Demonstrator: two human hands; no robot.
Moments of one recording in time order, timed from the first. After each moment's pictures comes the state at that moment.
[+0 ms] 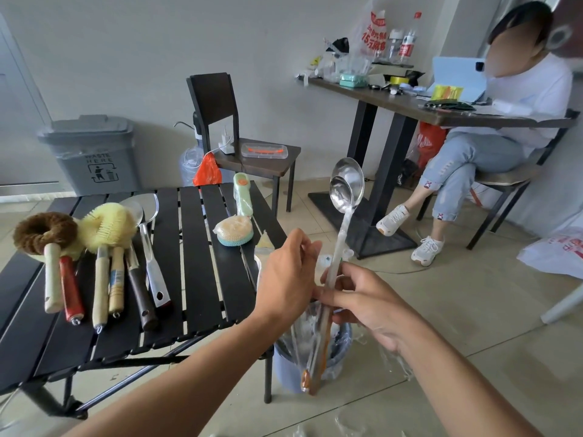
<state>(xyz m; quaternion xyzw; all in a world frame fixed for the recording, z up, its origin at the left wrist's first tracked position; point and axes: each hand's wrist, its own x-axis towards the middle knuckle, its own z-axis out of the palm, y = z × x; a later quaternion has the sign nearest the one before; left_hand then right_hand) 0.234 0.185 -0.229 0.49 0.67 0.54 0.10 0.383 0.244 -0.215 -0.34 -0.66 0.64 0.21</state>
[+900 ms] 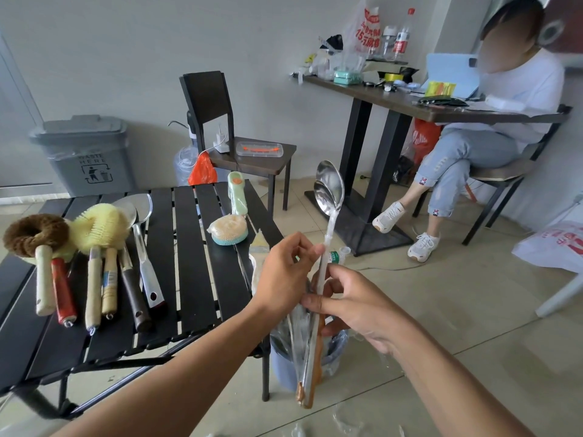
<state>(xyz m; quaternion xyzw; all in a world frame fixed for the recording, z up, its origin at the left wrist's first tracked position) 0.232 0.195 -0.235 0.46 0.60 0.61 0.24 0.384 0.239 -0.221 -0.33 -0.69 0.62 0.18</state>
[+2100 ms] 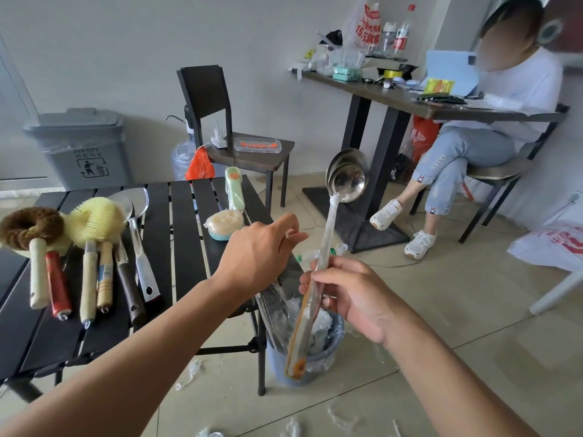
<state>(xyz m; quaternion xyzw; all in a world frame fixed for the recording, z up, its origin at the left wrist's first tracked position) 0.191 0.181 -0.204 0.63 0.69 0.35 -0.10 0.381 0.242 -0.215 -0.28 -0.52 0.77 0.24</state>
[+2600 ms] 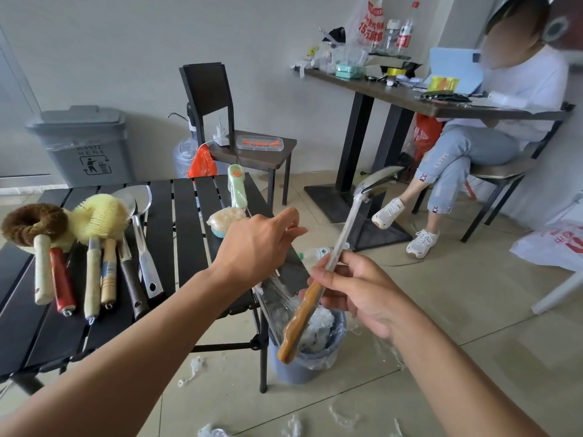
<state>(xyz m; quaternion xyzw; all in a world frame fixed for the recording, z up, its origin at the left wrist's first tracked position) 0.181 0.180 -0.198 0.66 0.65 0.33 -0.15 0.384 0.241 -0.209 -0.31 -0.57 0.73 0.23</state>
